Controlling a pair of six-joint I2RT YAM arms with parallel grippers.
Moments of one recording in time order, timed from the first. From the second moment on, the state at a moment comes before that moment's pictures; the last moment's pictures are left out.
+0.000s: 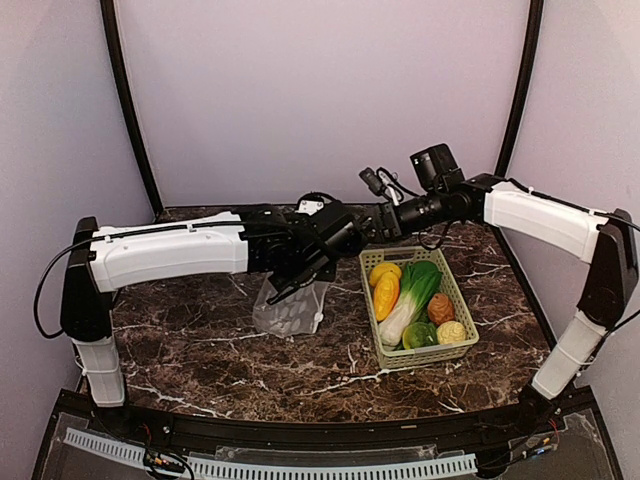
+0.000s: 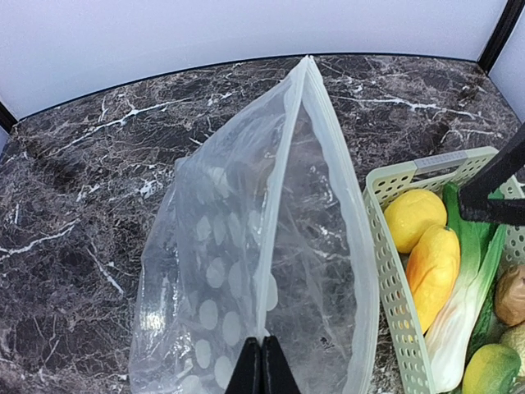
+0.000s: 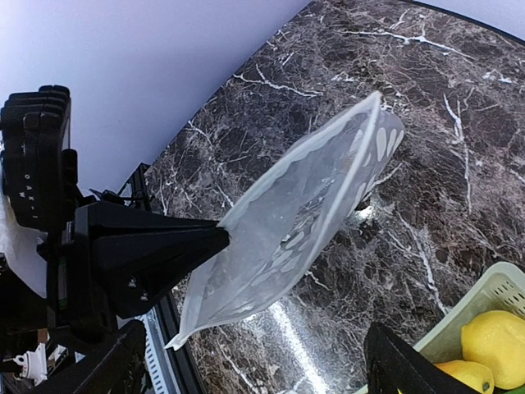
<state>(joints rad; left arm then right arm) -1.14 1.91 1.77 -0.89 -0.78 -0.81 0.59 1.65 1.41 -0.49 -0.75 0.19</state>
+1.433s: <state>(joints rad) -1.12 1.85 1.68 -0.63 -0.66 -0.82 0.72 1.85 1.66 -0.61 -0.38 0.45</state>
